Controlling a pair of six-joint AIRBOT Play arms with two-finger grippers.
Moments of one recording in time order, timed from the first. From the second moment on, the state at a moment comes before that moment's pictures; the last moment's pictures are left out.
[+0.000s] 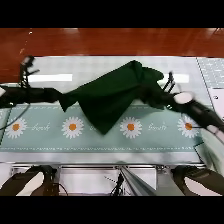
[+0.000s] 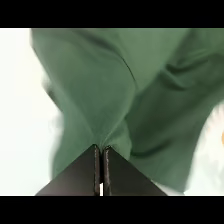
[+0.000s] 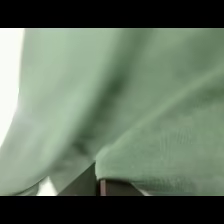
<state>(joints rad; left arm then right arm) 0.11 -0.98 0.87 0.87 -1.02 -1.03 0.23 -1.19 0.78 -0.47 0.50 1.50</state>
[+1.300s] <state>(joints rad) 0.36 -0.52 1.81 1.10 -1.25 -1.03 -0.48 -0.70 1.66 -0.76 1.82 1.59</state>
